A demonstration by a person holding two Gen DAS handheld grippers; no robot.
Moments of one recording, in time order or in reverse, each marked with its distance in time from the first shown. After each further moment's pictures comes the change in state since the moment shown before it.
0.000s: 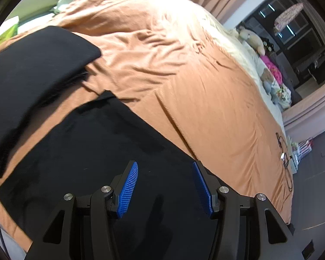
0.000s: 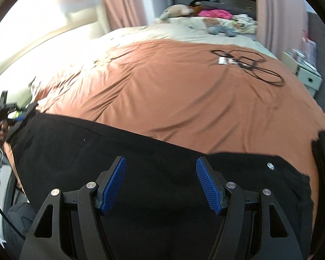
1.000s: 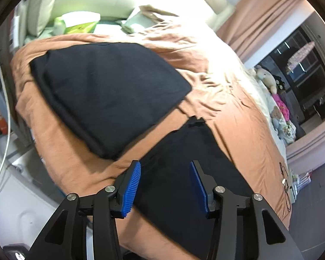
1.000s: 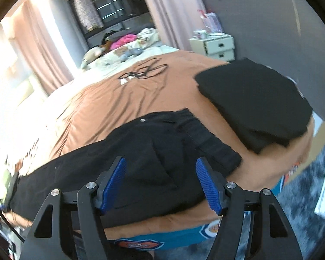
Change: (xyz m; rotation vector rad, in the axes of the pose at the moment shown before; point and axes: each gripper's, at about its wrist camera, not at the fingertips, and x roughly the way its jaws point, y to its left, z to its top) left arm -0.134 0.154 -0.042 -0.154 -0.191 0.023; right arm -0.196 -0.051 -0.165 0.497 -0.224 -0.261
